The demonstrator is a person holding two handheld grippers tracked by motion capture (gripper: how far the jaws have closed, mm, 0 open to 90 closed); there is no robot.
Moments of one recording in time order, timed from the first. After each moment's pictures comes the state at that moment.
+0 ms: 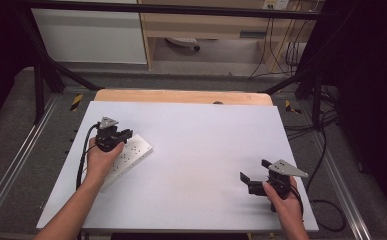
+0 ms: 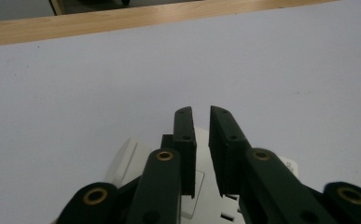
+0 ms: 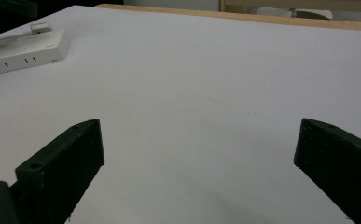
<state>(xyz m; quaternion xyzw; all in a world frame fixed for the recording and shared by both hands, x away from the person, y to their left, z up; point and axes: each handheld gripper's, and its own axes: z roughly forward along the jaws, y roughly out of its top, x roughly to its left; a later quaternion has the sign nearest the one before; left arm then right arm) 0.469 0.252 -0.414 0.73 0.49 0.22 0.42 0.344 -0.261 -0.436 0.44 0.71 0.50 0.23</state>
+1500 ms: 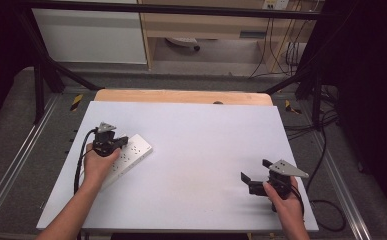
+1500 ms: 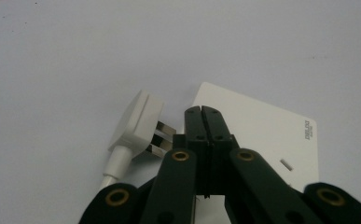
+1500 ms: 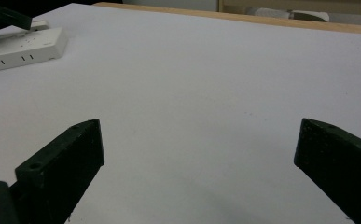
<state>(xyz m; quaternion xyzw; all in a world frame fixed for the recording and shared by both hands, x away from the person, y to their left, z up) 0.461 0.263 -0.428 0.75 0.50 0.20 0.39 0.343 -0.262 -0.434 0.43 0.72 0.49 0.24</state>
